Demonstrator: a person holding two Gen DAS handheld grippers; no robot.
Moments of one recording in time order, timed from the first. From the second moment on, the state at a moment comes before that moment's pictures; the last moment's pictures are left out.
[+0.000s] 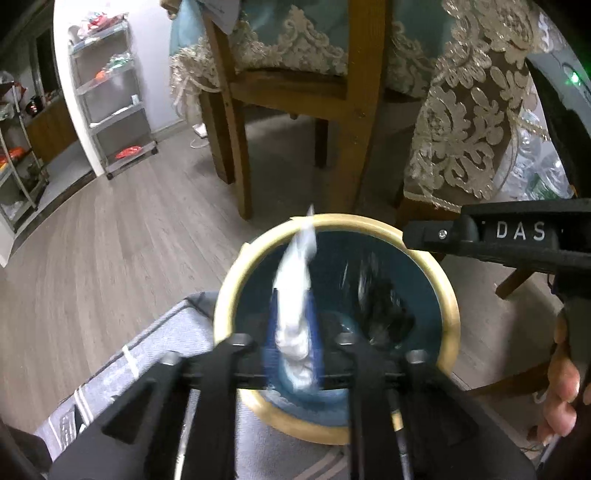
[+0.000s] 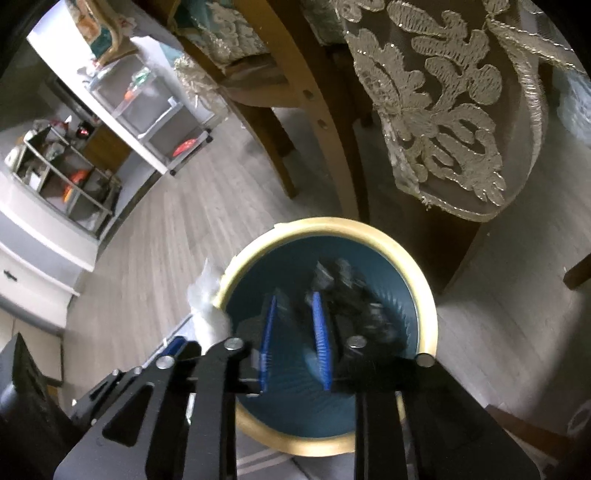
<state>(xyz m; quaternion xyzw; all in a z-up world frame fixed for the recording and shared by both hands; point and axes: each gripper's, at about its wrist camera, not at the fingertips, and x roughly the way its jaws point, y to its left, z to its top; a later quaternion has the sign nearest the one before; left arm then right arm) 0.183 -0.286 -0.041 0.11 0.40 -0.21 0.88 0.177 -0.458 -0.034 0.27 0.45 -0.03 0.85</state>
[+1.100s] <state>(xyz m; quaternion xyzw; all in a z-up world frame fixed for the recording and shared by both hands) 0.094 -0.119 0.053 0.06 0.34 -0.12 0.93 0.144 -0.370 0.062 0.12 0.41 0.01 0.91</state>
